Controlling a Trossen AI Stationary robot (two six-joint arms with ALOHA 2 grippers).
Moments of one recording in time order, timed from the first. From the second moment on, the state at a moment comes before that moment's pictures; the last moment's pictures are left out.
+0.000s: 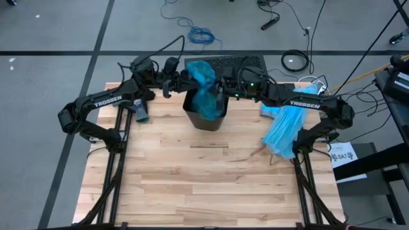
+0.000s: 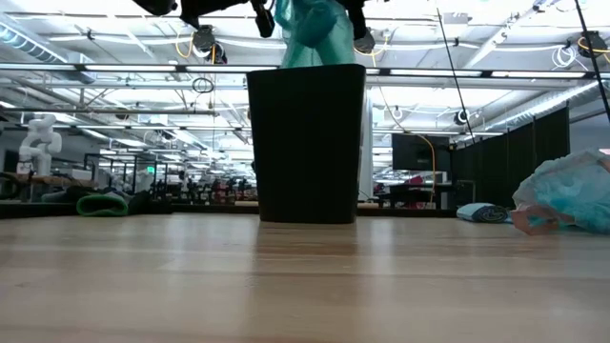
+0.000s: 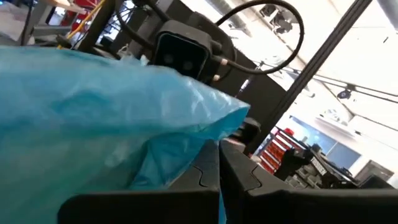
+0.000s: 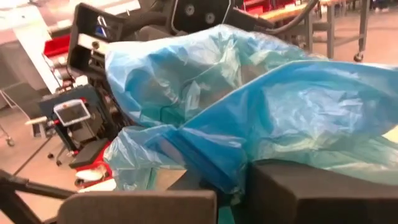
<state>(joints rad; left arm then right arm) 0.57 1.34 1.13 0.46 0.86 -0.75 -0.29 1.48 1.34 0.10 -0.08 0.28</state>
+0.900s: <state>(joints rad) 0.82 1.34 1.13 0.46 0.94 -0.83 -0.25 1.31 1.34 0.03 -0.08 0.32</state>
